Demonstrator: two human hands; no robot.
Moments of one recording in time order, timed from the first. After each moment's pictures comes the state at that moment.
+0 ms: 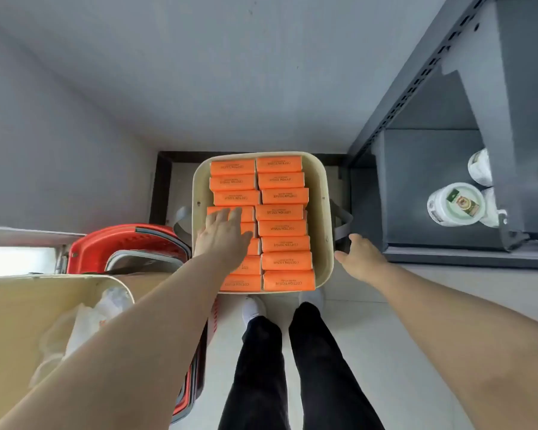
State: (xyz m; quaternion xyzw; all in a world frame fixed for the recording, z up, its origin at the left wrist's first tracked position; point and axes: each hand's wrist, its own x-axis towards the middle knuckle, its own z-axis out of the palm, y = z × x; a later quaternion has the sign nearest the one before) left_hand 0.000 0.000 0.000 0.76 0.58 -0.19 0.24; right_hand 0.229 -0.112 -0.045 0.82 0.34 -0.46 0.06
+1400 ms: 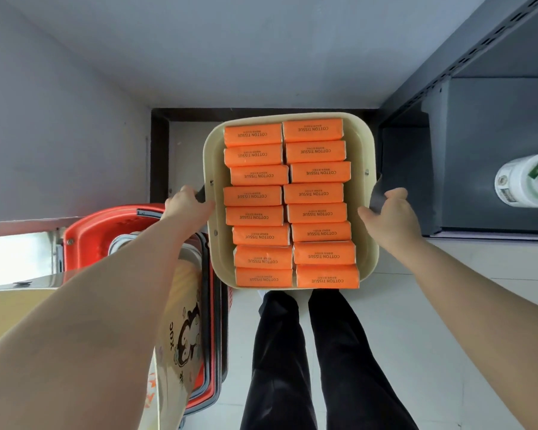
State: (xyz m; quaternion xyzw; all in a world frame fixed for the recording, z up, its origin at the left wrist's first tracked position) left_hand -0.087 0.097 -0.076 0.56 0.72 -0.19 0.37; right_hand 0.198 -0.053 -0.076 0.88 0.28 -0.37 -0.06
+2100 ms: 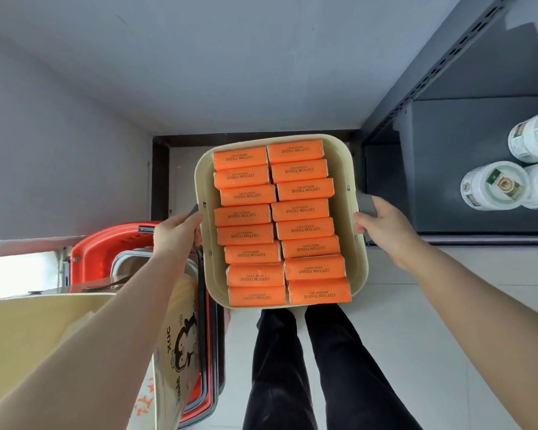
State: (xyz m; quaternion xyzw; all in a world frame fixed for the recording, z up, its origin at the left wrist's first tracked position) left_hand -0.078 0.053 -0.021 0.39 0.77 0.10 0.49; right_hand 0.225 -0.070 -0.039 0.81 0.20 -0.52 -0.21
